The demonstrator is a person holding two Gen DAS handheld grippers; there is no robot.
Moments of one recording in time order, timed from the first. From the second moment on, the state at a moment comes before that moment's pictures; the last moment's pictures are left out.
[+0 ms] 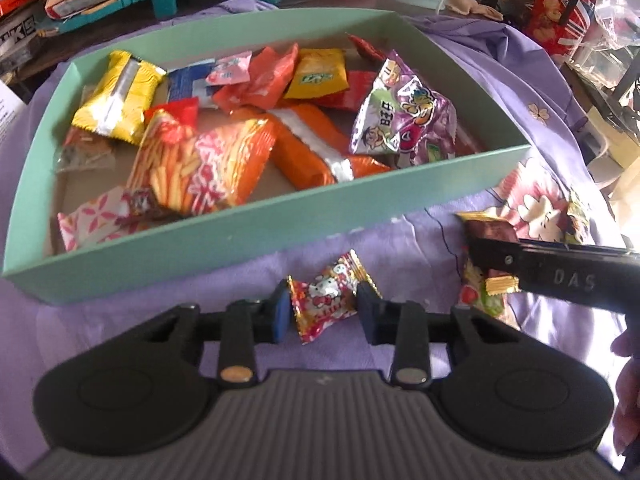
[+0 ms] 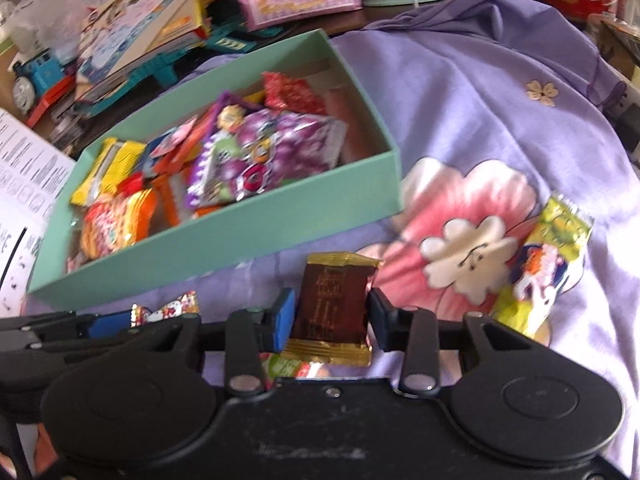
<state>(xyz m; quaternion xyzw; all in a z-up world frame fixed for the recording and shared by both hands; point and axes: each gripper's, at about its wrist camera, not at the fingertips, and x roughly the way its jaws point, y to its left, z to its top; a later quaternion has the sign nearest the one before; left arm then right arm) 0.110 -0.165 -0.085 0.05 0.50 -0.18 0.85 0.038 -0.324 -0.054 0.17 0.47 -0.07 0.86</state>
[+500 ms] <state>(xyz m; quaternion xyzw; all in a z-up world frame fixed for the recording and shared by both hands) 0.094 -0.151 -0.079 0.11 0.50 -0.21 0.83 0.020 -0.313 -0.043 0.18 0.47 -0.06 0.86</state>
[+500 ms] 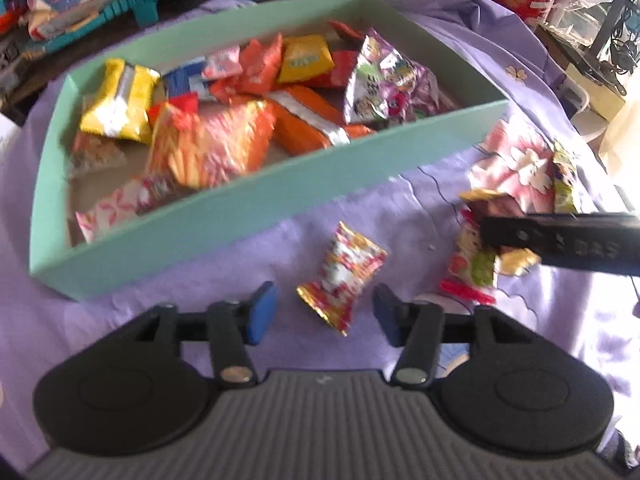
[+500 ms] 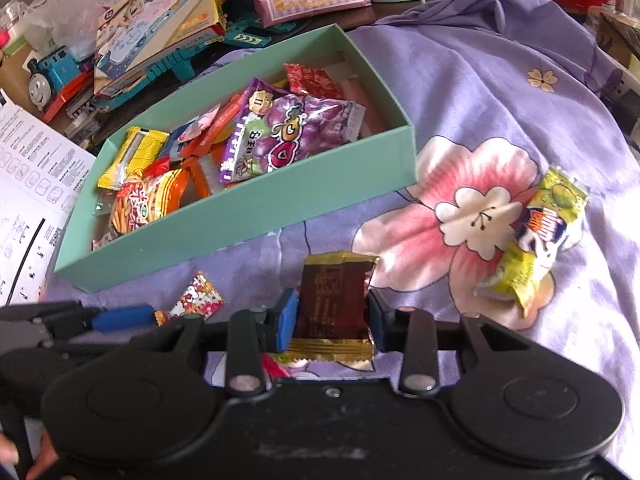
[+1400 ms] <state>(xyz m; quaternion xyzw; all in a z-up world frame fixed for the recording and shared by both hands) 0.078 -0.153 -0.060 0.10 0.49 -0.24 0.83 0.000 -0.315 -0.021 0.19 0.45 -0.05 0.87</state>
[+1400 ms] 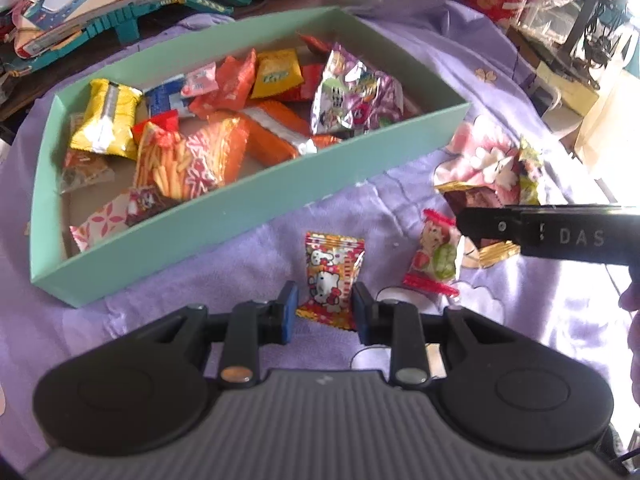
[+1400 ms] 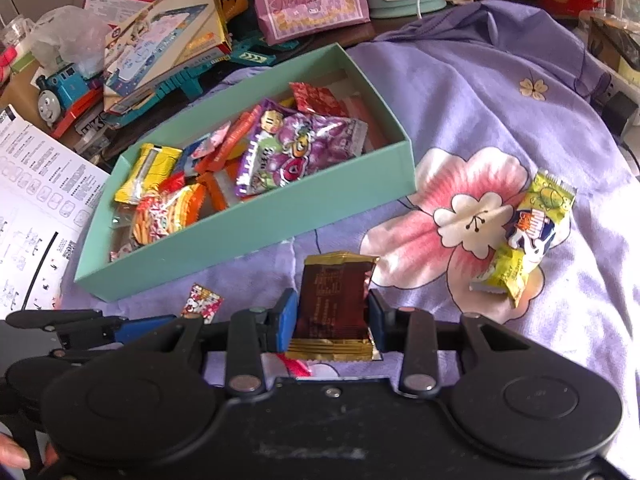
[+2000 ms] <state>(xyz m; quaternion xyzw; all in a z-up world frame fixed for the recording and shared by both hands) 0.133 -0.074 0.015 0.05 0.42 -0.17 0.89 0.062 -0.266 0.049 0.16 0.40 0.00 0.90</state>
